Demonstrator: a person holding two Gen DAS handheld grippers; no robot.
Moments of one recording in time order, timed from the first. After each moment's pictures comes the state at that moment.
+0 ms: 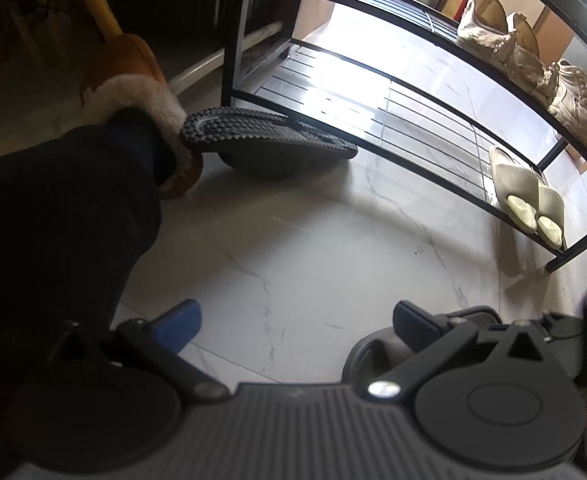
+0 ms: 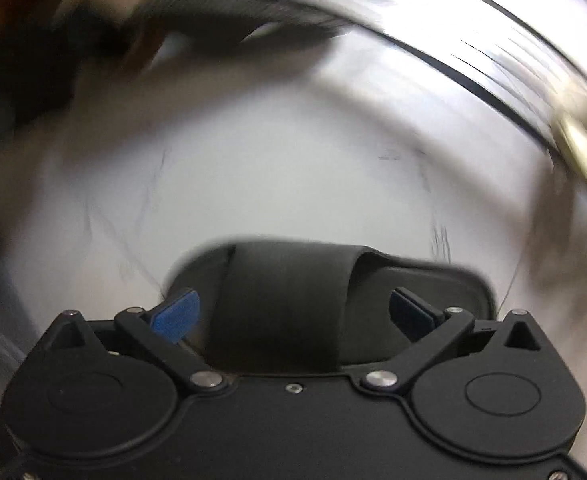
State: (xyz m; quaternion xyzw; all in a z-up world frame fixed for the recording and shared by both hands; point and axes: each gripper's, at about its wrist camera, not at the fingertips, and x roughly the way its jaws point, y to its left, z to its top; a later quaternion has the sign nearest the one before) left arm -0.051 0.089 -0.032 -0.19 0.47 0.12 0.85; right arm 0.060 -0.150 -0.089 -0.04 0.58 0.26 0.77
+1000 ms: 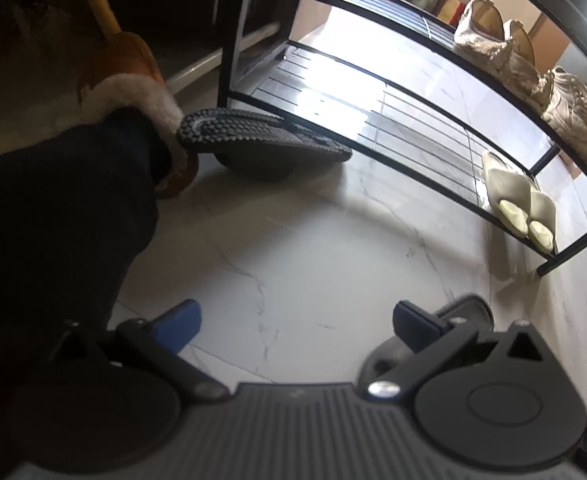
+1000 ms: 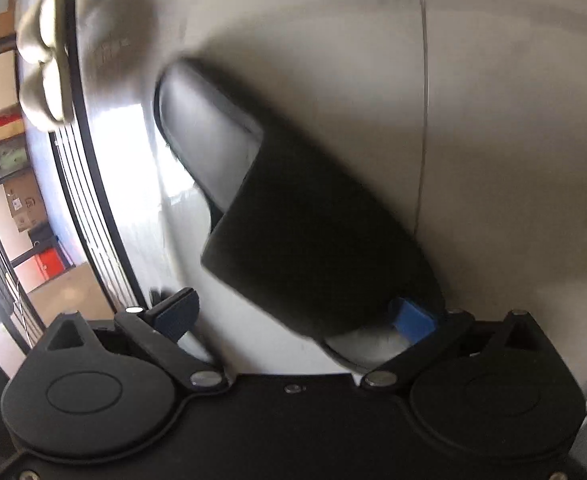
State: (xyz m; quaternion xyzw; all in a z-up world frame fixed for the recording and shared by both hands) left arm -0.052 0.092 -0.031 -0.20 0.47 0.12 0.85; right arm -0.040 -0.256 -0.214 0.70 0.46 -0.14 0.53
